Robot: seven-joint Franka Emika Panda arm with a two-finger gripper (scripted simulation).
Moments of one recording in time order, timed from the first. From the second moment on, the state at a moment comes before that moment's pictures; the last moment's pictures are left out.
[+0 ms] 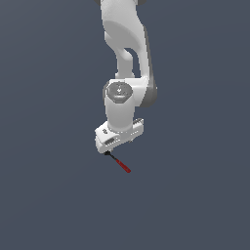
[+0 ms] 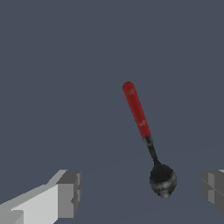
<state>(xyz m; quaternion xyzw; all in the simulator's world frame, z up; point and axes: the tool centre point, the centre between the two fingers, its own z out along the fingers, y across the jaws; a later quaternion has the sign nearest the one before) 0.026 -0.018 0.116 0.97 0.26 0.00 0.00</state>
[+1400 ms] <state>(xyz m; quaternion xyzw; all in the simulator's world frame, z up) 0.040 -0.047 0.060 0.89 0.45 0.00 0.00</state>
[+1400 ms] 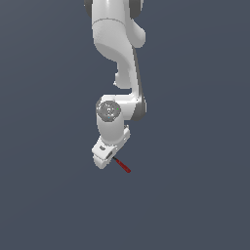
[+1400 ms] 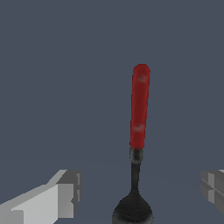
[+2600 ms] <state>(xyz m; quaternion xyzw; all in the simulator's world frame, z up) 0.042 -0.048 0.012 0.89 0.45 0.00 0.00</state>
